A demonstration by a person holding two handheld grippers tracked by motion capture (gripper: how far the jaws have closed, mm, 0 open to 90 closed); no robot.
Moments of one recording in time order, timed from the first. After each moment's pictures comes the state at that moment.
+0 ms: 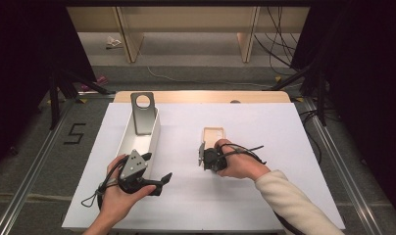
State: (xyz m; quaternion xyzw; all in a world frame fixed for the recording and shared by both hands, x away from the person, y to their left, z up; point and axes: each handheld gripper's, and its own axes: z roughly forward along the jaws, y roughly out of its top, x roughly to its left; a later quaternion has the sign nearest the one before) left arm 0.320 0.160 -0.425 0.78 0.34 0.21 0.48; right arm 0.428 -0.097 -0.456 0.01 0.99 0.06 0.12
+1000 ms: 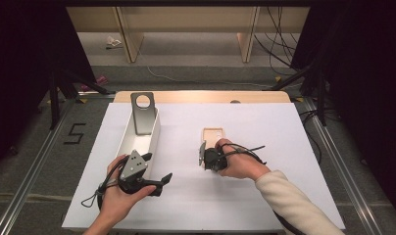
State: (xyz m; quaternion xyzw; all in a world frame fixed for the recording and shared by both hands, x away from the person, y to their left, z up) left arm 0.319 0.159 -0.425 0.78 0.34 0.21 0.48; right arm 0.428 -0.099 -0.456 0.01 0.99 0.07 0.12
